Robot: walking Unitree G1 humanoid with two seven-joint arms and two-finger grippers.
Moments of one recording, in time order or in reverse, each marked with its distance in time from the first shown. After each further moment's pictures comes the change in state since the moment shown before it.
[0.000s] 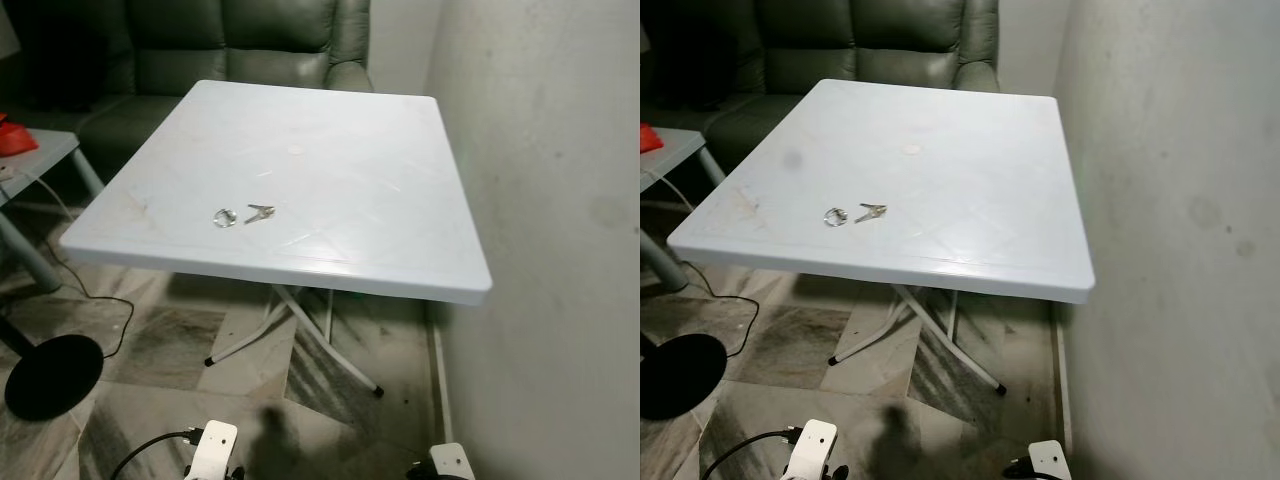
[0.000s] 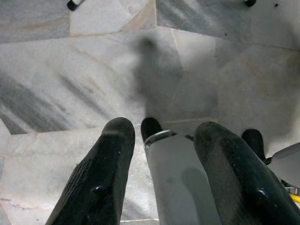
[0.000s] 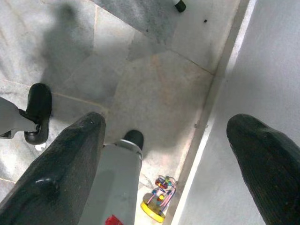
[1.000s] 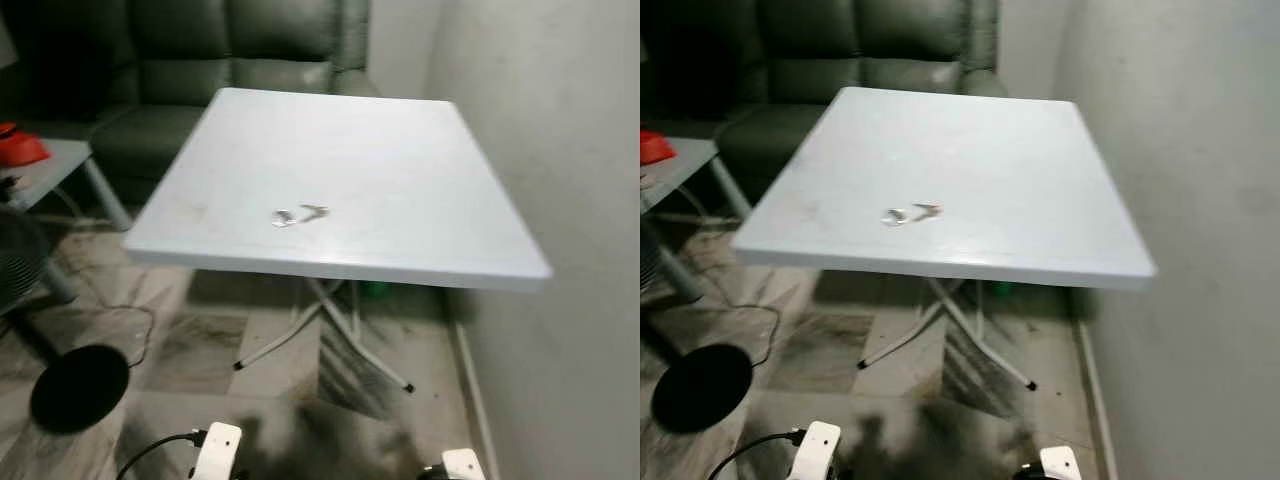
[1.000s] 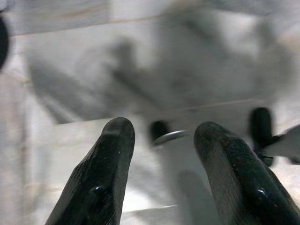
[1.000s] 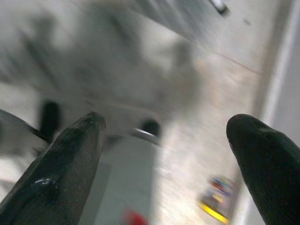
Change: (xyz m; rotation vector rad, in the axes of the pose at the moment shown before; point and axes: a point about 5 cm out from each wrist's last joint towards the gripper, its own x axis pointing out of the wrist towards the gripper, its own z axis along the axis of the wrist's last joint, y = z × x) left arm -0.004 0.010 -0.013 -0.015 0.036 0.027; right arm 0.003 0.016 0.007 0.022 -0.026 0.037
